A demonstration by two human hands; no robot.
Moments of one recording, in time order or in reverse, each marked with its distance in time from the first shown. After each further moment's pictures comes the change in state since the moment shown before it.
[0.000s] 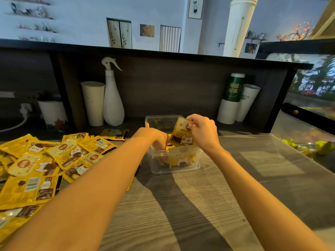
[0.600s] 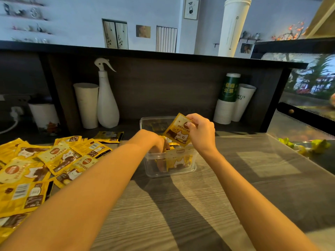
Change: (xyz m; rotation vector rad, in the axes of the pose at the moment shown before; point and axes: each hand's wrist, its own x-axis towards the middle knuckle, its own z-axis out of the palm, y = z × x) left_hand 0.024 0.001 0.004 0.060 -0.112 0.053; right_hand 0.000 0.005 0.004 0.112 0.143 0.043
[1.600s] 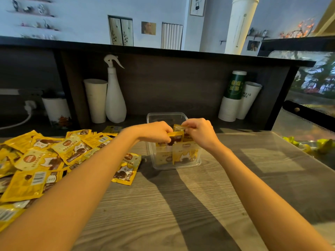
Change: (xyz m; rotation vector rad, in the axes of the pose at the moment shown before) left_hand -0.034 -0.020 0.011 -0.614 0.276 0.290; right_hand -0.004 -0.003 -0.002 -0.121 -0.335 -0.064
